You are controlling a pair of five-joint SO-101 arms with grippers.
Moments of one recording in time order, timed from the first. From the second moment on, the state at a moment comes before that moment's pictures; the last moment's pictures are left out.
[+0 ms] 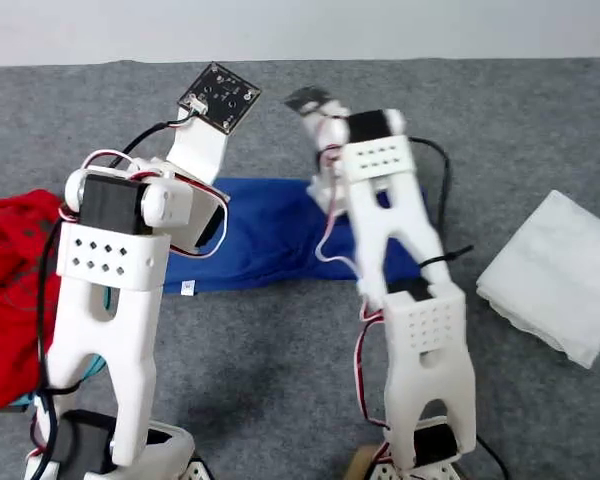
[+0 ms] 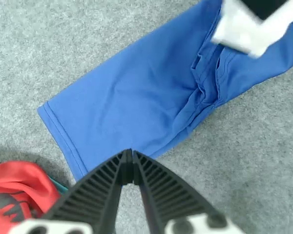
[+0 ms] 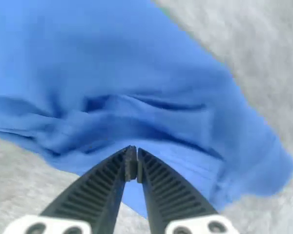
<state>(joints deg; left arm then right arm) 8.5 -14.0 -6.4 96.6 -11.8 -19.3 43.6 -49.9 94.8 21.7</state>
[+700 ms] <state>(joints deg) -7.3 -14.0 -6.4 96.6 -11.8 -24.4 54.4 -59.1 99.8 21.7</state>
